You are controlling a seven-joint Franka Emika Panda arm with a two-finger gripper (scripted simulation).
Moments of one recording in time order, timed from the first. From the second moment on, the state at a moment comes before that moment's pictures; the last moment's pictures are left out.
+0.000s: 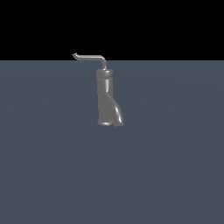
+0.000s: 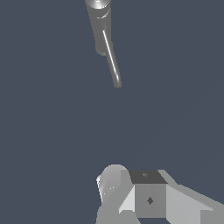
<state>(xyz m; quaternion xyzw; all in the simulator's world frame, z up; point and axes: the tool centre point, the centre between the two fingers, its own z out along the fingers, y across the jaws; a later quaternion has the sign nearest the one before) -0.262 -0.014 0.479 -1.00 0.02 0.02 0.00</state>
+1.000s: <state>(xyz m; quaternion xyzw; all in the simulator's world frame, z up) -0.251 -0.013 0.473 -1.00 0.04 0.03 0.00</state>
